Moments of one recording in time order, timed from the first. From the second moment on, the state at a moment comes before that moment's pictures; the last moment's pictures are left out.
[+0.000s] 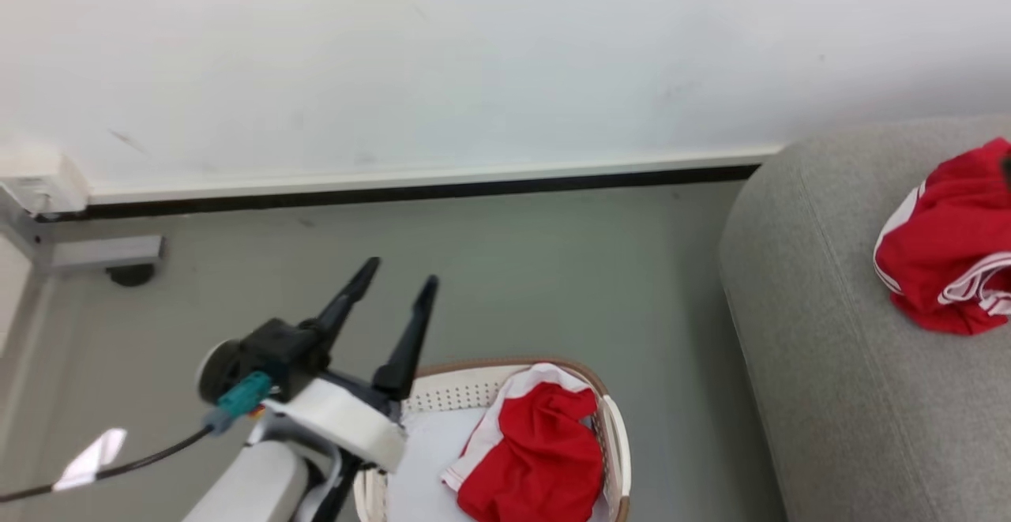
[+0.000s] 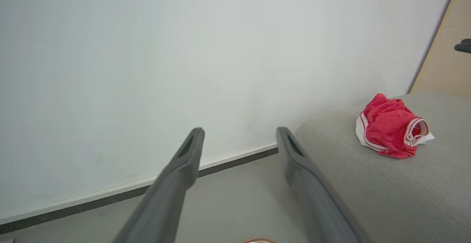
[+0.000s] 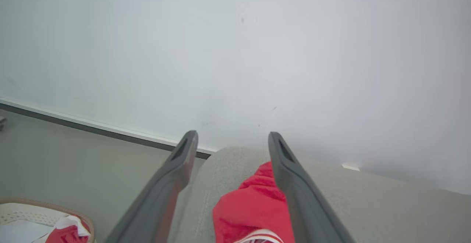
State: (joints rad) left arm -0.42 0.31 -0.55 0.23 -0.44 0.04 -0.26; right arm -0.68 -0.76 0.49 0.44 0.75 0.13 0.05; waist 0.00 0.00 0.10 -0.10
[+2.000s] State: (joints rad) left arm -0.06 0.06 0.03 0.17 -0.14 -0.08 -0.26; right arm -0.10 -0.15 0.12 0.20 0.34 0.13 -0.26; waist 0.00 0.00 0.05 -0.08
